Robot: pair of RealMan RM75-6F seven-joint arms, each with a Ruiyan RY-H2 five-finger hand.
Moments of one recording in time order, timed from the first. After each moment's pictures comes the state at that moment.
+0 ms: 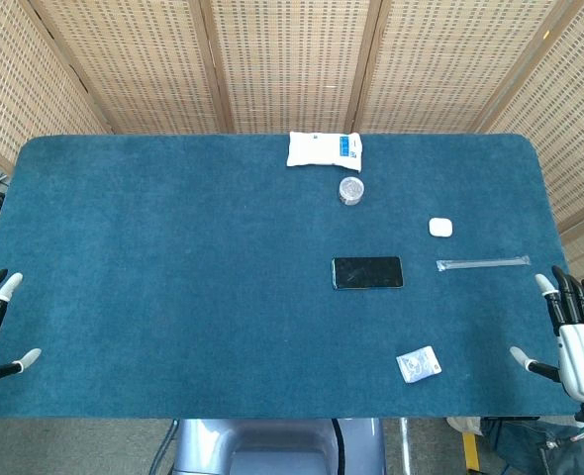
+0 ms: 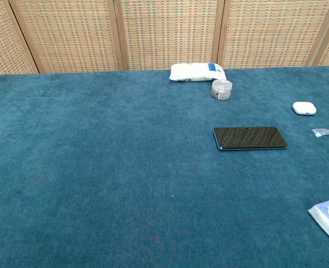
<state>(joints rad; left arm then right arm) -0.05 -1.06 -0.02 -1.69 1.54 1.53 0.09 0.05 -1.06 0.09 -1.70 -1.54 1.57 -0.07</state>
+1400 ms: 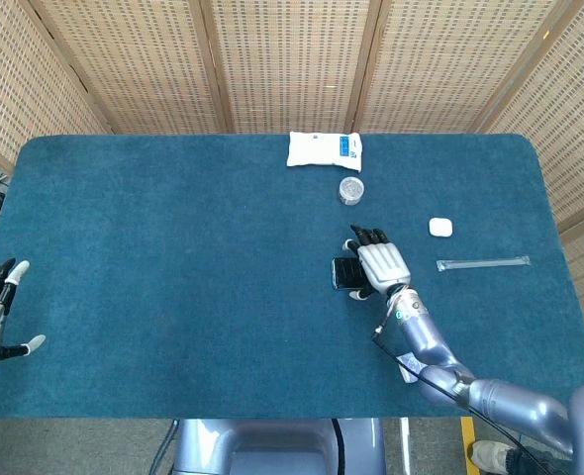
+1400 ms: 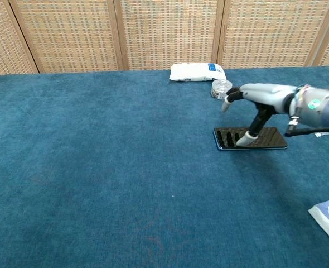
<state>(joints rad) -0.13 -1.08 -0.08 -1.65 1.36 1.36 0.11 0.80 -1.61 0.28 -1.33 -0.84 0.80 -0.44</state>
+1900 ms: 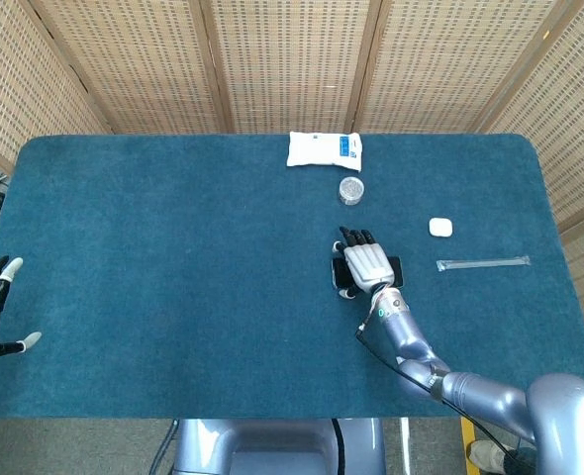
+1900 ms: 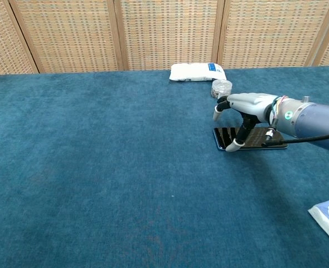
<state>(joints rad) -0.14 -1.08 -0.08 -1.65 1.34 1.35 0.09 0.86 -1.71 0.25 -1.19 -0.80 0.78 -0.45</state>
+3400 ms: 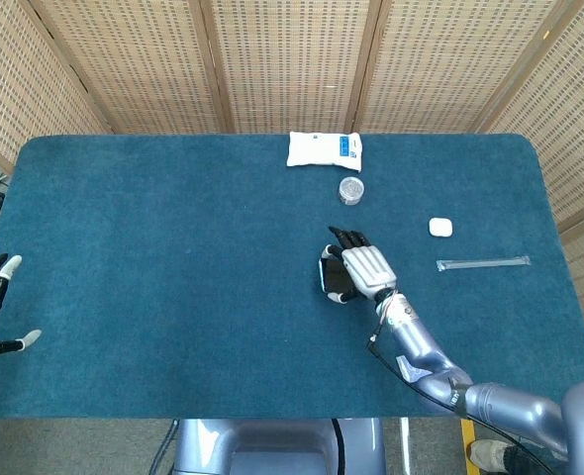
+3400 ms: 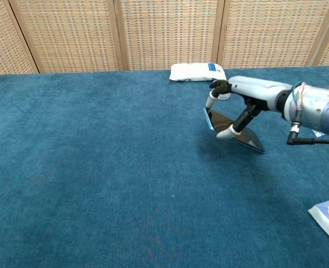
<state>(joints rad) -0.14 -1.06 -0.08 -1.65 1.35 1.36 0.06 0.79 -1.58 0.24 -1.39 -1.06 0.85 -0.12</state>
